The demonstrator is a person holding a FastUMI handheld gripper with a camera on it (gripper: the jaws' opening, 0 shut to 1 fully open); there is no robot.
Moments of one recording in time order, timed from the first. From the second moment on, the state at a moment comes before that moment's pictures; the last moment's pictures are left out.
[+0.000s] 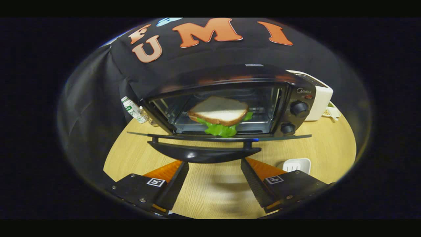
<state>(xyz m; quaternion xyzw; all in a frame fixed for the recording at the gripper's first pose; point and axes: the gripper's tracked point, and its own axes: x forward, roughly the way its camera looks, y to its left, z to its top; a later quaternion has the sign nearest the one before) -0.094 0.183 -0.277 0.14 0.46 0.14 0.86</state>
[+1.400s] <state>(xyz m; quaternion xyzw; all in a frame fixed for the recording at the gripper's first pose) -0.008 0.094 -0.041 0.12 0.17 0.12 0.97</state>
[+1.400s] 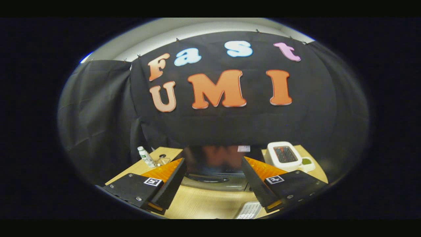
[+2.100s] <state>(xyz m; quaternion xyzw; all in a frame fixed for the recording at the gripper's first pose) -0.010 0.042 0.088 0.07 0.03 0.09 0.99</state>
